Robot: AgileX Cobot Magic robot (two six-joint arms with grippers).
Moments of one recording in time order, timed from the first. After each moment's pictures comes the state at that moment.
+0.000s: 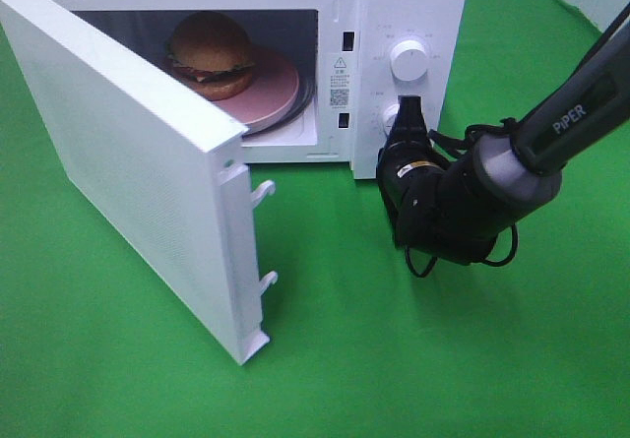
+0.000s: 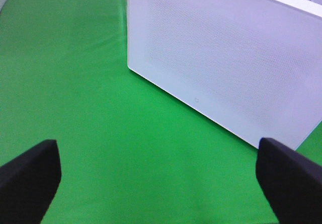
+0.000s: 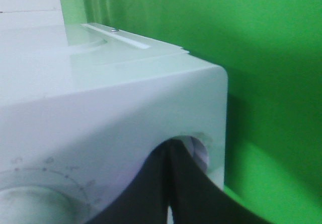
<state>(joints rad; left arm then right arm) -0.09 0.00 -0.54 -0.11 1.05 0.02 0.59 2.20 -0.96 0.75 -0.90 1.23</state>
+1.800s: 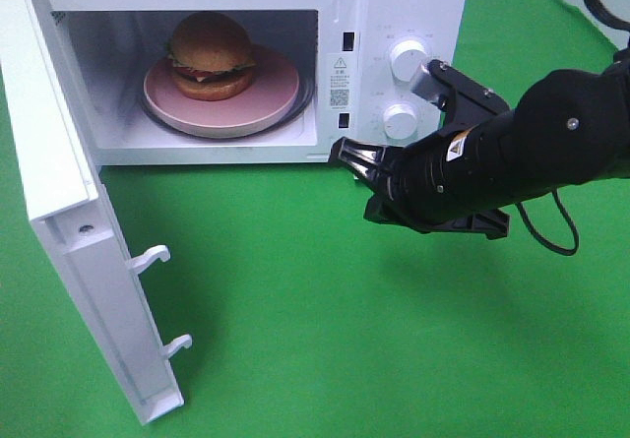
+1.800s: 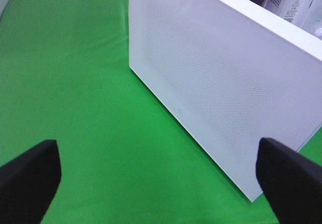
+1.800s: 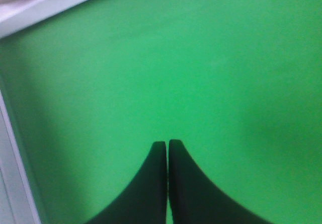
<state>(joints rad) -0.09 0.00 -0.54 -0.10 1.05 0.02 0.58 1.66 -0.77 0.25 0.04 0.49</state>
